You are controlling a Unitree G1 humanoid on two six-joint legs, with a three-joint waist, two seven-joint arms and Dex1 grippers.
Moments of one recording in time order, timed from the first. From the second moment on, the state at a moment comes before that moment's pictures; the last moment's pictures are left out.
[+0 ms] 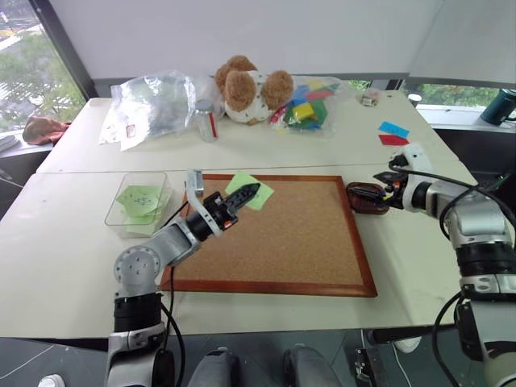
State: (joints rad) left arm -0.44 0.13 0.27 -0.10 -1.29 0.99 -0.21; right arm -0.72 -0.74 -0.06 0.38 0.20 0.63 0.81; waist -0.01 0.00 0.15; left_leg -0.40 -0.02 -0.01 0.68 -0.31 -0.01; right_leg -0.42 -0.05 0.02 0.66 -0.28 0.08
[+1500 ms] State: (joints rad) left arm -0.46 0.60 0.30 0.02 -0.55 0.74 -0.08; right arm -0.66 -0.69 0.16 -0.25 0.44 0.69 1.04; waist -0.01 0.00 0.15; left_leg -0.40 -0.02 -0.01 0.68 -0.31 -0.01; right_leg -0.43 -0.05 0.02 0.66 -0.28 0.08
